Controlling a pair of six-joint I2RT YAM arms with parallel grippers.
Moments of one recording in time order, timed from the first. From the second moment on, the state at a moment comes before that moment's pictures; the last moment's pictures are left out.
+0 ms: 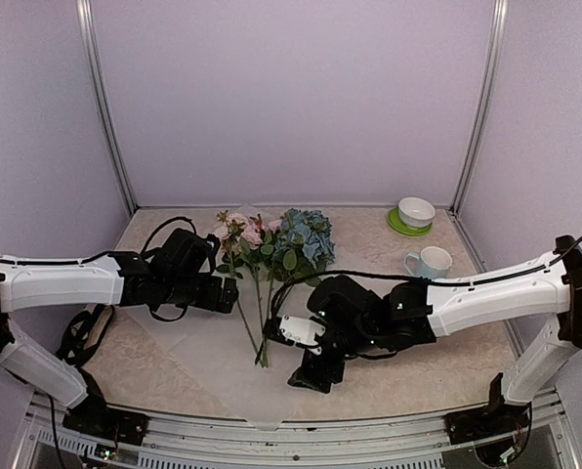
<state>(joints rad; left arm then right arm) -0.77 1.41 0.86 -0.30 -0.27 -0.42 1.23 1.59 1.04 -0.32 -0.06 -0.10</state>
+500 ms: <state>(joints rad) -0.81 1.25 0.75 -0.38 -0.26 -0.54 1.38 1.80 1.00 -0.22 -0.10 -0.22</state>
